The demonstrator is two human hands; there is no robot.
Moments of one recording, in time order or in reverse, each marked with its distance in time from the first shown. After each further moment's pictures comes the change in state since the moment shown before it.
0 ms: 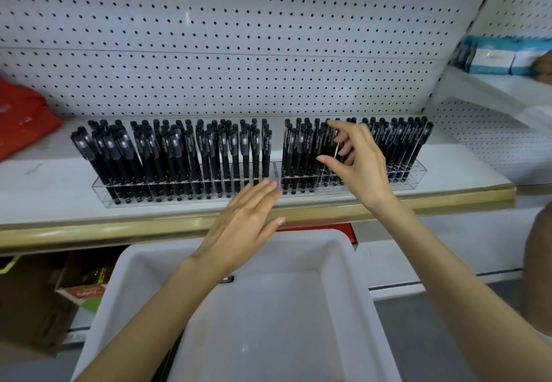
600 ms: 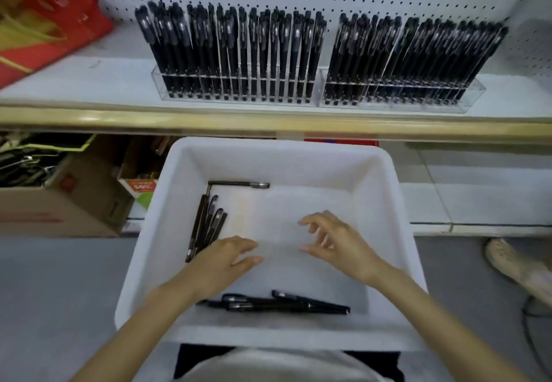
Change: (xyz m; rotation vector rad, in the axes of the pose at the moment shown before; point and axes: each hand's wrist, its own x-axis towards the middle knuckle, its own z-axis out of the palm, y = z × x) left_hand -0.222 0.013 0.042 -0.436 -0.544 -0.494; right_hand -0.244 -0.079 0.042 0.244 -0.844 0.274
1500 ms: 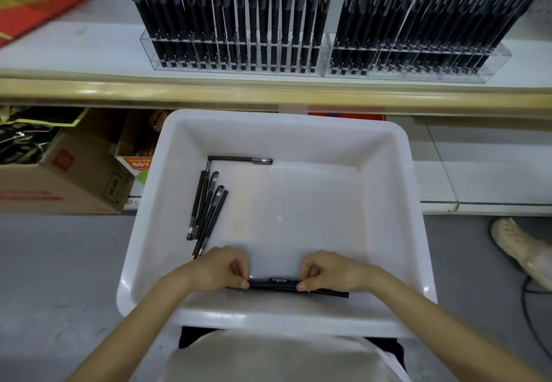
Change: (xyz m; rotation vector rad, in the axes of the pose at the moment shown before) left_hand 0.000 -0.029 0.032 -0.121 -0.312 -0.135; right_hand -0.022 0.008 0.046 0.126 -0.651 0.368
